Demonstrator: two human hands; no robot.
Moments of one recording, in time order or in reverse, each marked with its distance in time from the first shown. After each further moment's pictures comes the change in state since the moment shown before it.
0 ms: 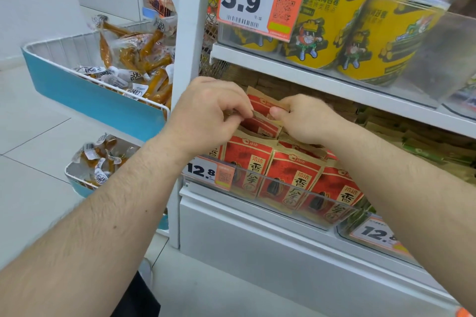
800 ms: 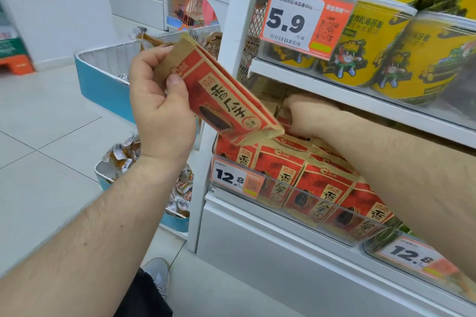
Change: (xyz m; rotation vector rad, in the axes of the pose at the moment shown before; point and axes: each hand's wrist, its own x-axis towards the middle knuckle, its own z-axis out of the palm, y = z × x) left_hand -0.027 -0.007 -0.052 -0.576 0.853 -0.454; right_hand 0.042 -0.044 0.007 -0.350 -0.063 -0.110
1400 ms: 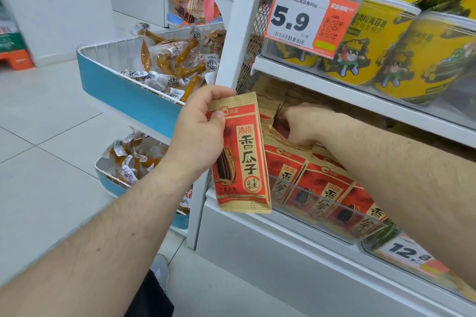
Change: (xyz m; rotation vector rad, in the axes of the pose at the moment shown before) left_hand -0.026 -0.001 0.002 0.204 -0.409 -0.371; right_hand -0.001 -0.004 0.010 -0.109 -0.123 -0.025
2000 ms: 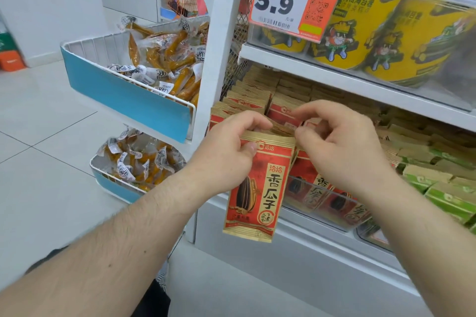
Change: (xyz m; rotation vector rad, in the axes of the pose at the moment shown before) left_hand -0.025 -0.005 0.031 0.200 -0.416 -0.026; right_hand -0.121 0.005 0.019 0.853 0.616 -0.031
